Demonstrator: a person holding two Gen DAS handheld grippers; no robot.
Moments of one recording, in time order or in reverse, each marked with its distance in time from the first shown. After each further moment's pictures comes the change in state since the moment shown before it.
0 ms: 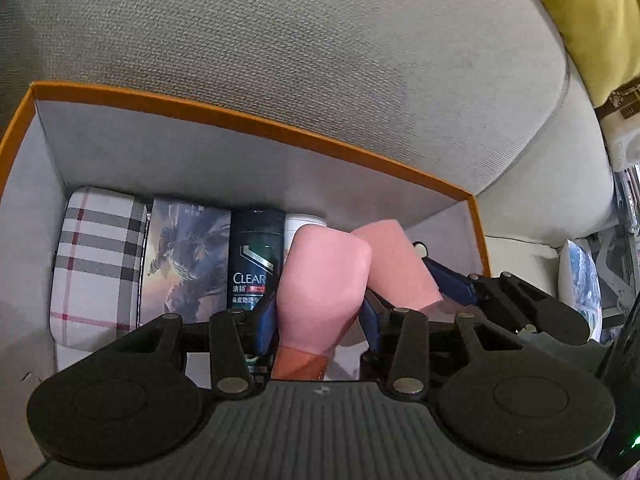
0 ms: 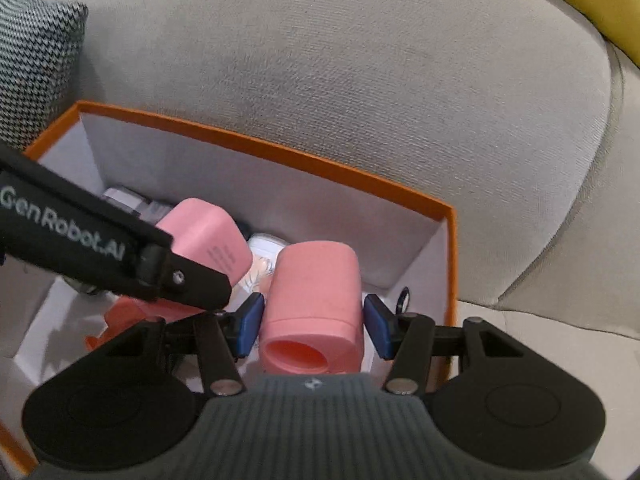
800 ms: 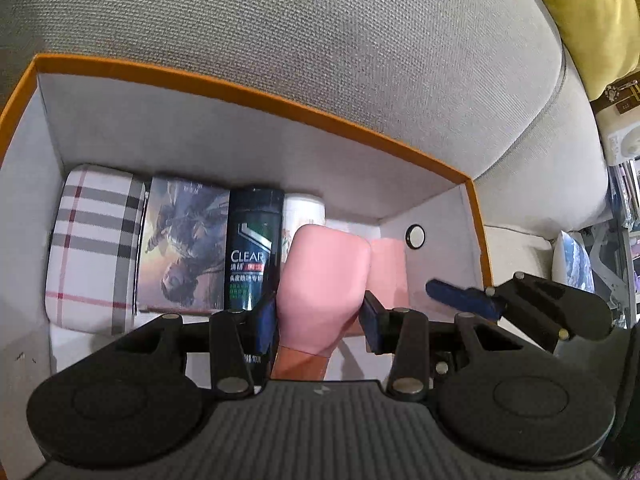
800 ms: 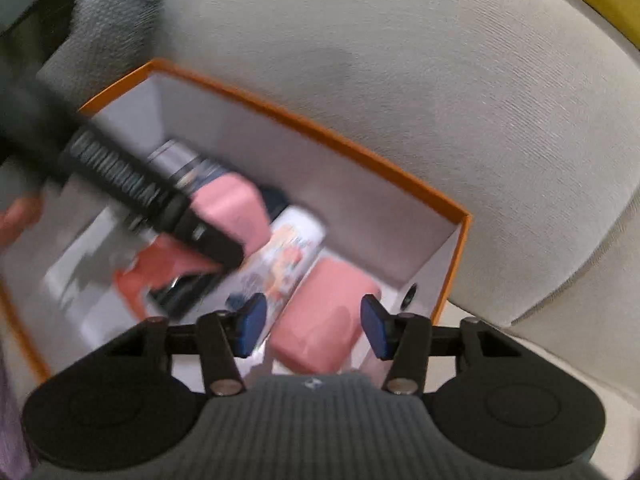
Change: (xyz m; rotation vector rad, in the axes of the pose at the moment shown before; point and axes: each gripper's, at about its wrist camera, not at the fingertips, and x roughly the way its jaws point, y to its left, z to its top) left arm -0.003 0.010 -0.008 -0.003 0.035 -0.024; right arm -0.030 -0.028 -0.020 -0.268 0.022 0.218
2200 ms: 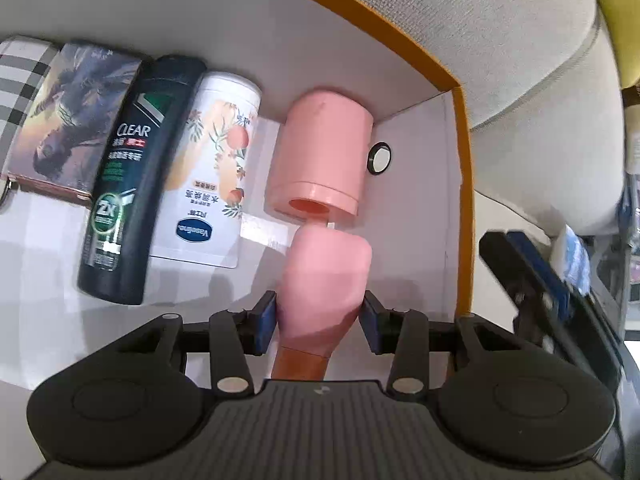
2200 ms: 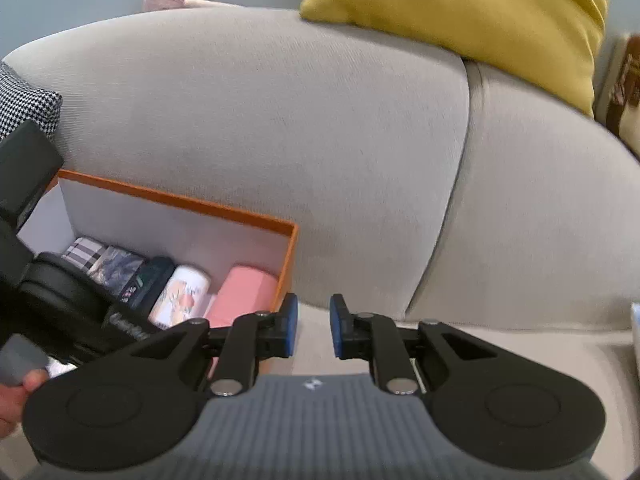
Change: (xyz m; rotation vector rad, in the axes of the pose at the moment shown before) left arm 0.071 -0.065 -0.035 -0.167 0.134 -0.002; right arm -0.051 -0.013 -0.042 0.366 -0.253 -0.303
